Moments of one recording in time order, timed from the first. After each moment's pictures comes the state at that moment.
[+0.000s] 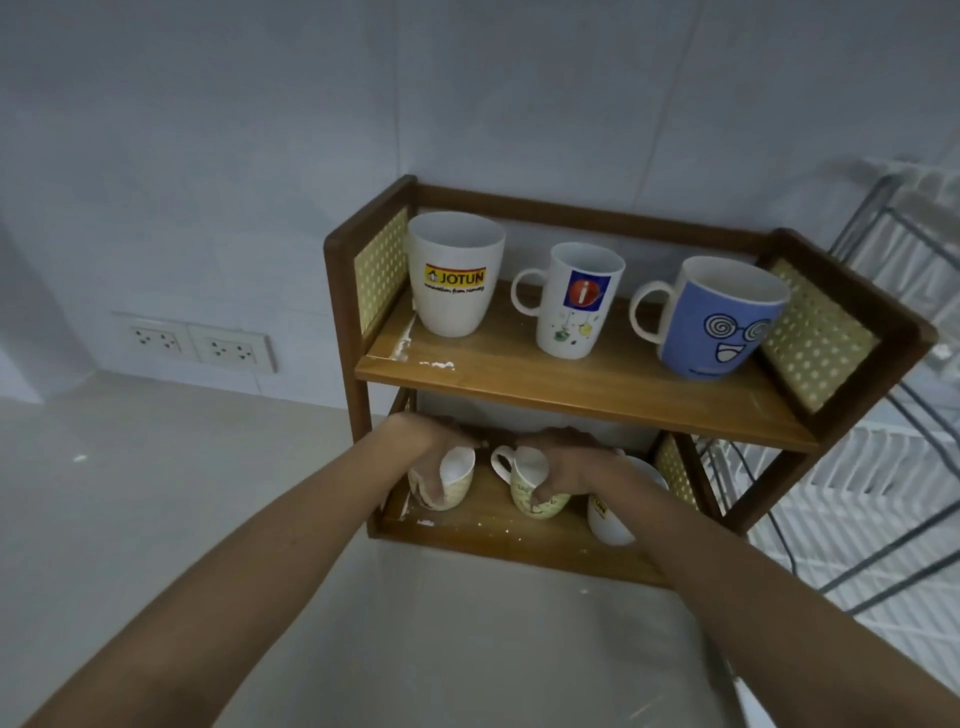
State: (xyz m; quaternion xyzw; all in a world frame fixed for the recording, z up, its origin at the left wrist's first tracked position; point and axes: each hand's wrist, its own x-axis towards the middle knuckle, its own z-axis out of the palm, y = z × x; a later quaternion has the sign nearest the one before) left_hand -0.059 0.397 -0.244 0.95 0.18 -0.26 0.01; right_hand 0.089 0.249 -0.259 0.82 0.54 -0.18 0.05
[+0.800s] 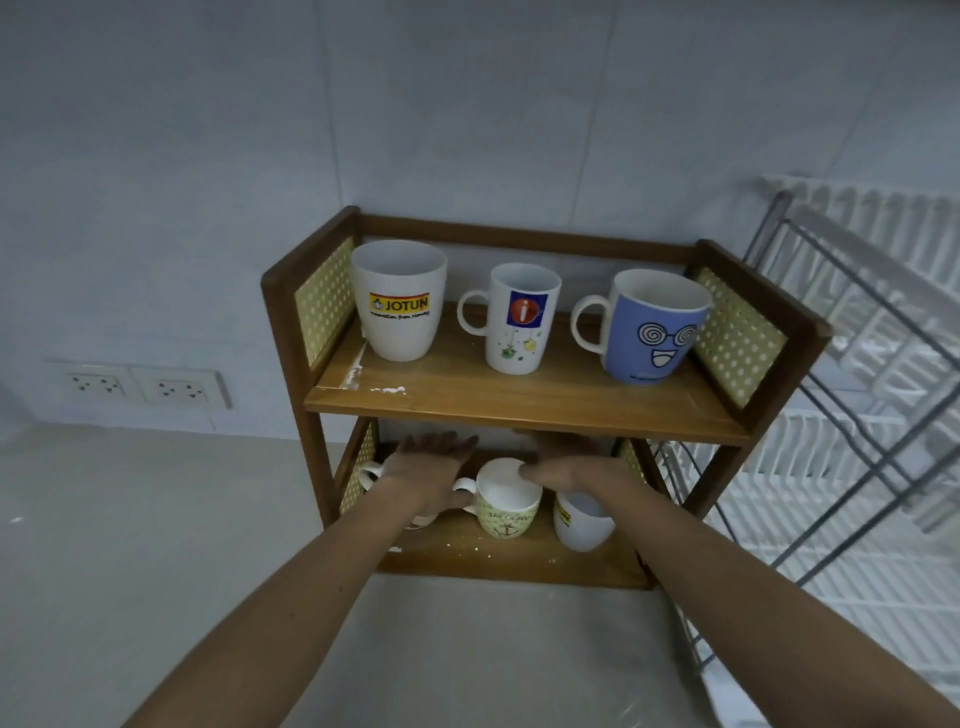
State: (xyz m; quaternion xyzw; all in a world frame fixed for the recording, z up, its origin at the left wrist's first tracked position) left_hand -0.034 0.359 -0.270 0.97 0.20 -0.12 0.03; right_hand 0.112 0.221 -0.245 0.87 0.41 -0.27 -0.07
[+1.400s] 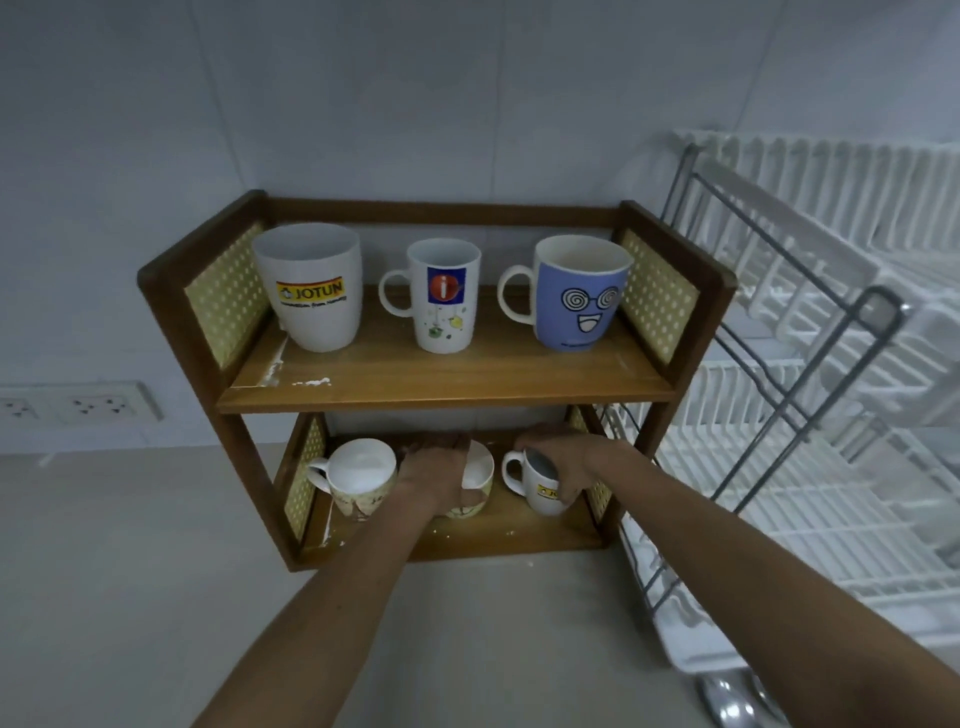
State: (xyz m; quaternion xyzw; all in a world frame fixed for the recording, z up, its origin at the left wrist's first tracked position) left_hand 0.012 0.307 -0.293 0.98 0.19 -0.07 0.07; right_hand 0.140 0.161 -0.241 0.81 0.52 -0.22 0.11
